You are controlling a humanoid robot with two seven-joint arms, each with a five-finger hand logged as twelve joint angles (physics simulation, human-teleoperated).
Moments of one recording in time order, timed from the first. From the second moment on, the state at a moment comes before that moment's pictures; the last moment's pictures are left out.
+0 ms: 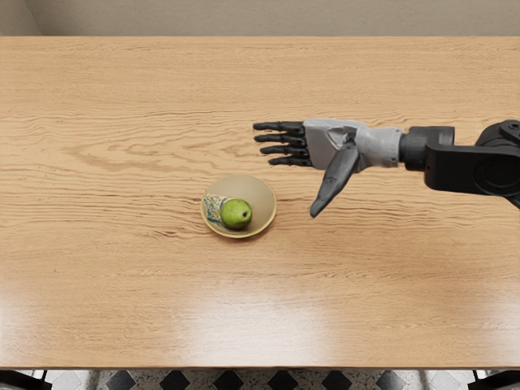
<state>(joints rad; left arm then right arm) -0.04 0.00 0.00 -0.10 -0.17 -0.05 0.15 1.00 -0.59 0.41 1.21 -0.22 0.61 -0.14</state>
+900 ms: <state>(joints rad) -0.04 0.00 0.00 -0.10 -0.17 -0.05 0.15 0.95 -0.84 0.42 1.21 -0.20 0.61 -0.12</state>
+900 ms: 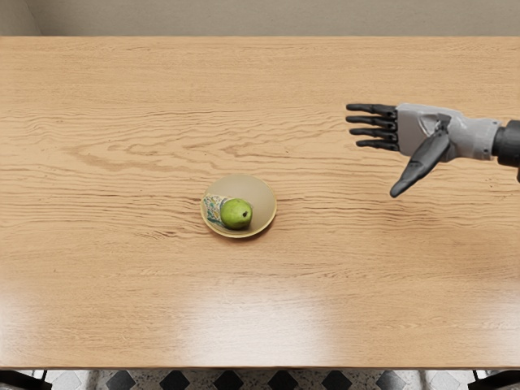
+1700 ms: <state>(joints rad) -0.04 0.00 0.00 -0.10 -0.17 -0.05 0.15 0.95 -0.85 0.42 1.21 -0.20 0.61 -0.12</state>
